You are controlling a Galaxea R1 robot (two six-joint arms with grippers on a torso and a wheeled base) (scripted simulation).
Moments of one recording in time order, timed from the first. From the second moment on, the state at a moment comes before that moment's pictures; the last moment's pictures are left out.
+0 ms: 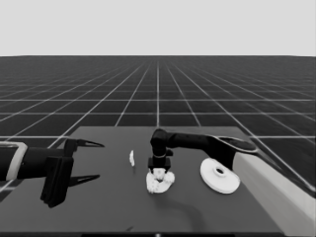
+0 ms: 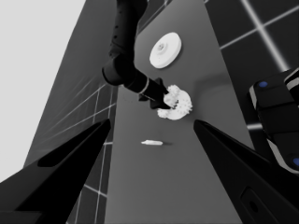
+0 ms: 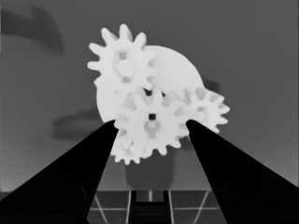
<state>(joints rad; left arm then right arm) -0.34 1.75 -0.42 0.31 0.68 0.35 -0.09 3.06 -1.73 -0.28 -1.51 1.34</state>
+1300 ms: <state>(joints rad) -0.34 1.75 -0.42 0.31 0.68 0.35 -0.10 3.06 -1.73 -0.28 -1.51 1.59</state>
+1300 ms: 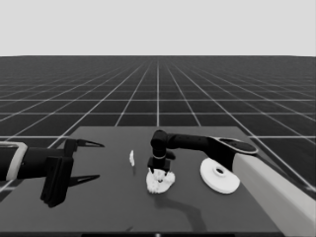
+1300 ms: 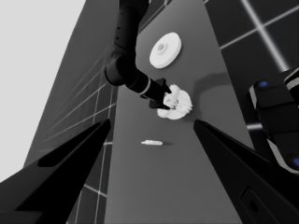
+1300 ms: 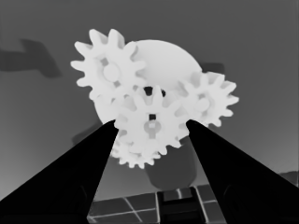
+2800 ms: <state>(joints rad) -0.34 1.75 -0.42 0.31 0.68 0.35 -0.11 3.06 -1.74 -0.28 -1.51 1.90</state>
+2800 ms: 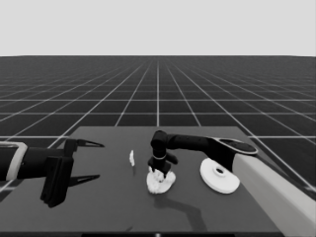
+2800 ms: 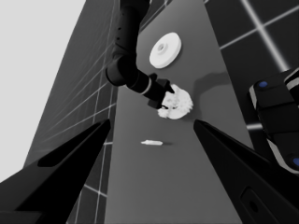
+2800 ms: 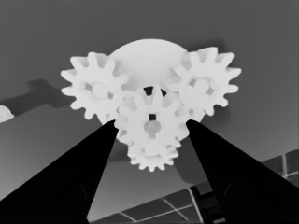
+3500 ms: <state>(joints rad) -0.34 1.75 -0.42 0.31 0.68 0.35 -0.11 3.06 -1.74 -0.28 -1.51 2.05</state>
